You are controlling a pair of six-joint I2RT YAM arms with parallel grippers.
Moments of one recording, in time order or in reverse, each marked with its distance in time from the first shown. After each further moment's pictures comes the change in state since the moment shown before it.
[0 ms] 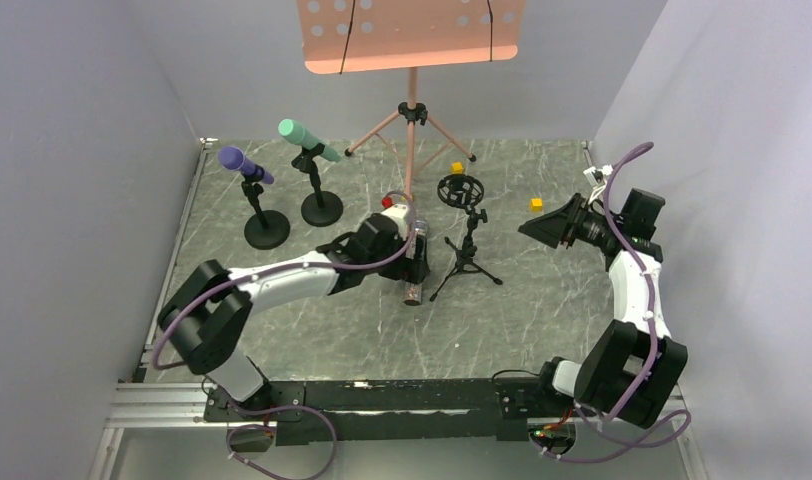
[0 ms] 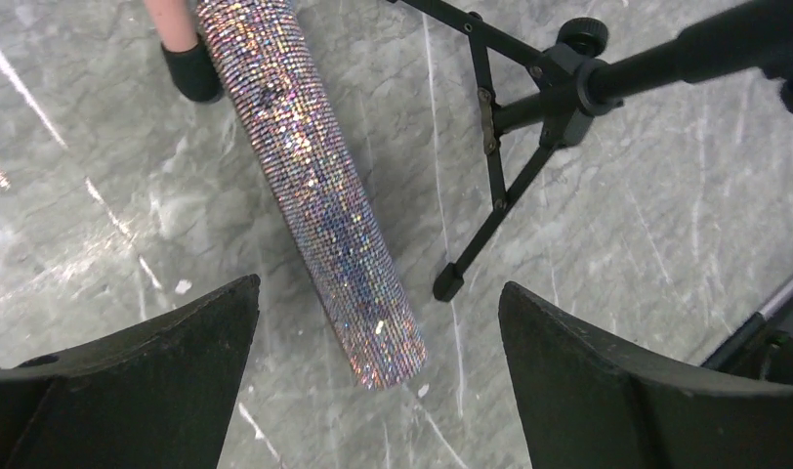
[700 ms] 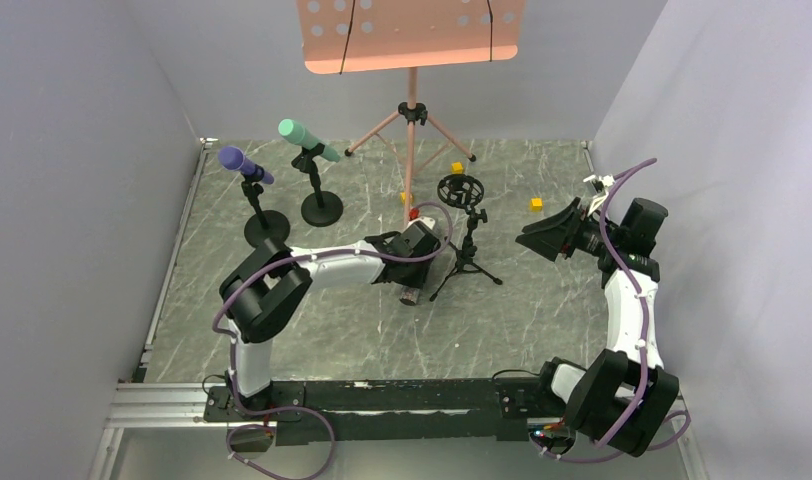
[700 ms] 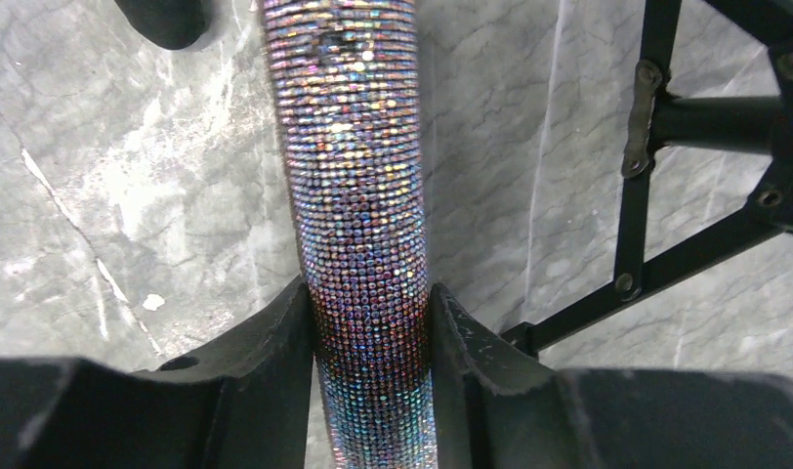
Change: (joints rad) left arm -0.101 0.357 0.316 -0.297 -0.204 -0.049; right arm -0.024 -0.134 -0.084 0.043 -0.059 -0.039
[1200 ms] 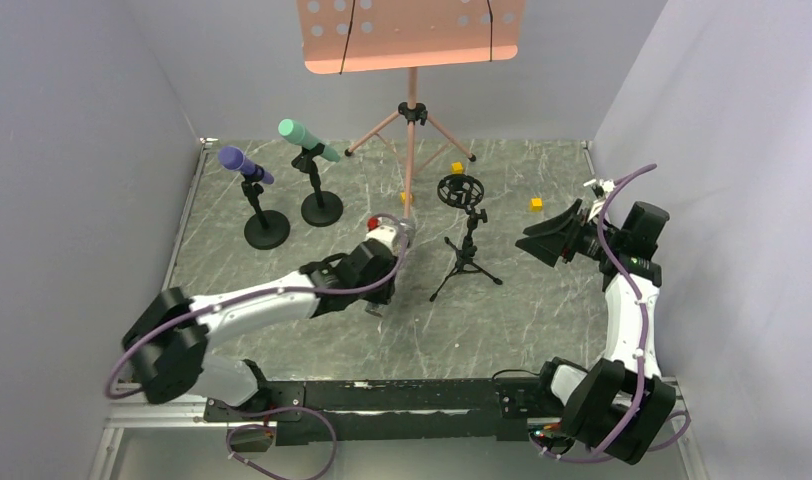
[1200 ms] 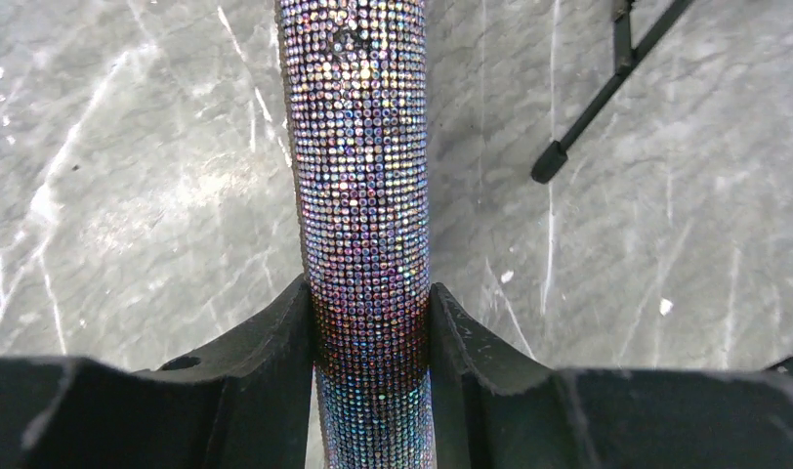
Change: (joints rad) left arm -0.028 -0.458 -0.331 -0.013 -0.068 0.023; right arm -0.011 -0.032 0.001 -0.072 0.000 -0.102
